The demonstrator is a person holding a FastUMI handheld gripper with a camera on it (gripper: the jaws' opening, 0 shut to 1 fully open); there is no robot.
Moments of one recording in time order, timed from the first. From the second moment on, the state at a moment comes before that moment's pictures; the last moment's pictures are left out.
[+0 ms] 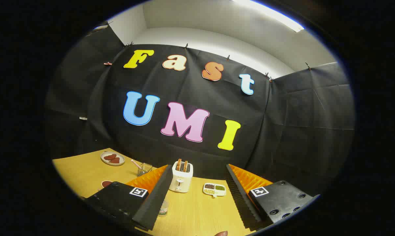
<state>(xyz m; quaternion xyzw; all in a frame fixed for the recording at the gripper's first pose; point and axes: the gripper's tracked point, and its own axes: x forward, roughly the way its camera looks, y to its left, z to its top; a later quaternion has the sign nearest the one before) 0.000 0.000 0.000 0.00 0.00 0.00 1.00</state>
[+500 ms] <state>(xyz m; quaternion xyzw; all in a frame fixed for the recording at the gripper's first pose) 0.000 -0.001 -0.011 0.03 0.01 0.00 1.00</state>
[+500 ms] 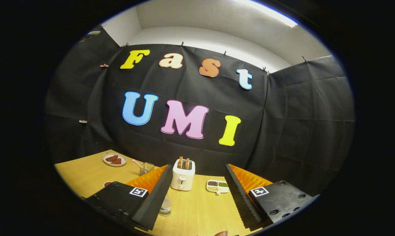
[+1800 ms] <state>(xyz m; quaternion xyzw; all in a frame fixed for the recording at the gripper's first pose) 0.021 0.067 -0.067 0.04 0.01 0.09 1.00</state>
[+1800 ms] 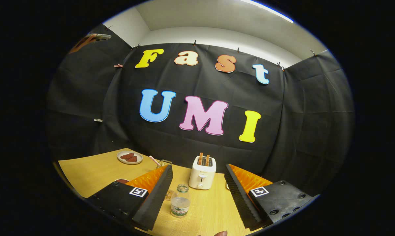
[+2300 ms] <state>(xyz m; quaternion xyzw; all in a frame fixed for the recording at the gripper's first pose) 0.045 0.095 -0.157 0.08 0.04 0.11 0.99</state>
